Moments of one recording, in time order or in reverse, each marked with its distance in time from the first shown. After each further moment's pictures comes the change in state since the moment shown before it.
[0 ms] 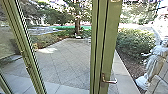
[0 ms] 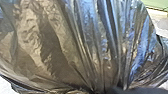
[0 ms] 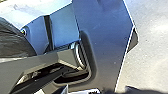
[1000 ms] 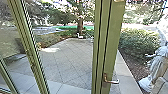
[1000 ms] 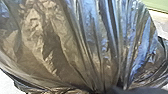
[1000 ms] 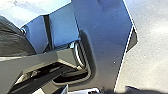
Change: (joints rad) left arm -0.008 0.020 -0.045 -0.001 0.003 -0.011; right arm 0.000 0.000 -0.002 0.000 -0.001 0.000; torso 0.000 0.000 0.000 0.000
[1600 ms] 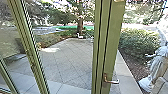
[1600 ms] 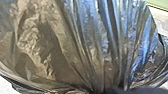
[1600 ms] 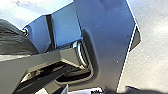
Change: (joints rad) left arm -0.004 -0.014 0.009 -0.051 0.081 -0.008; right arm 0.000 -0.017 0.049 0.000 0.000 0.000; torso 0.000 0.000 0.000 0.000
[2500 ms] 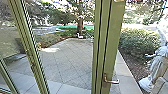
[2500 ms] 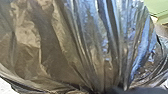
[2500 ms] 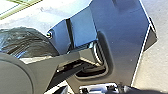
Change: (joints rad) left arm 0.001 -0.181 0.285 -0.004 0.005 -0.001; right arm -0.004 -0.336 0.544 0.000 0.036 0.000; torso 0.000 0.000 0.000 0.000
